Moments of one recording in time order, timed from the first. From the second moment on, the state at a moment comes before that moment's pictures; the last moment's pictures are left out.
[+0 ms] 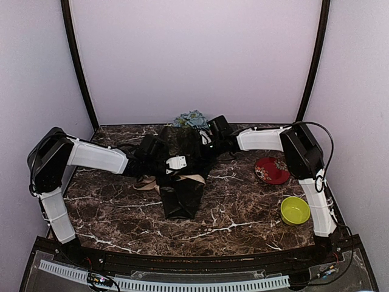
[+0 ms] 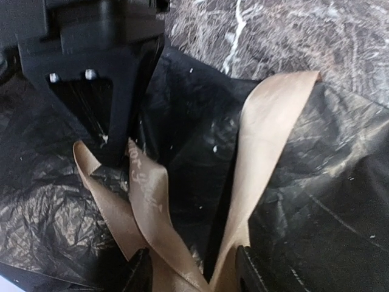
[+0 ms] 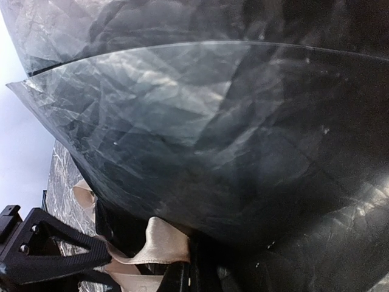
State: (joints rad) left arm -0.70 1.83 1.06 0.01 0.08 0.76; right arm 0.67 2.32 1.76 -0.22 -0.52 0.52
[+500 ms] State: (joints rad) left arm -0.70 1.88 1.06 0.00 0.04 0.76; right arm 0.67 2.32 1.76 -0.22 -0.52 0.50
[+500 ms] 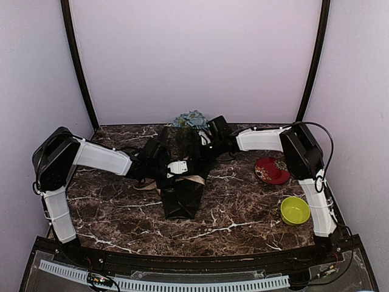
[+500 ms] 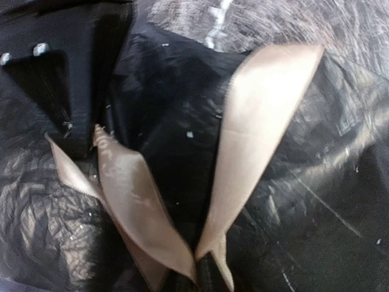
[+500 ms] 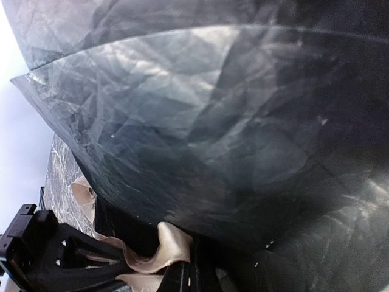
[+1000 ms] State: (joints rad) left arm -0.69 1.78 1.04 0.00 0.12 0.68; right arm 0.70 2.32 1.76 -0.28 -0.55 0.41
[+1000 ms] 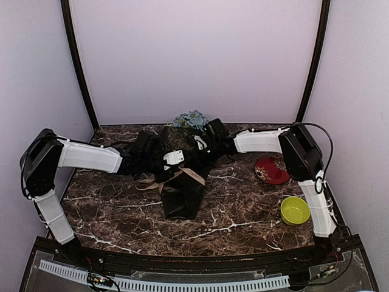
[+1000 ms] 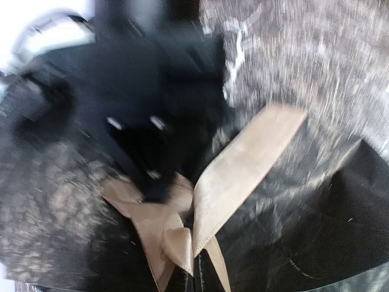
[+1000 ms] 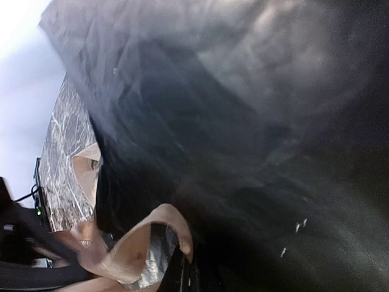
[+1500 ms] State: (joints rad) left arm -0.63 1.73 1.03 0.03 0.23 0.54; right arm 0.71 2.31 1.70 -0.29 -0.73 0.31
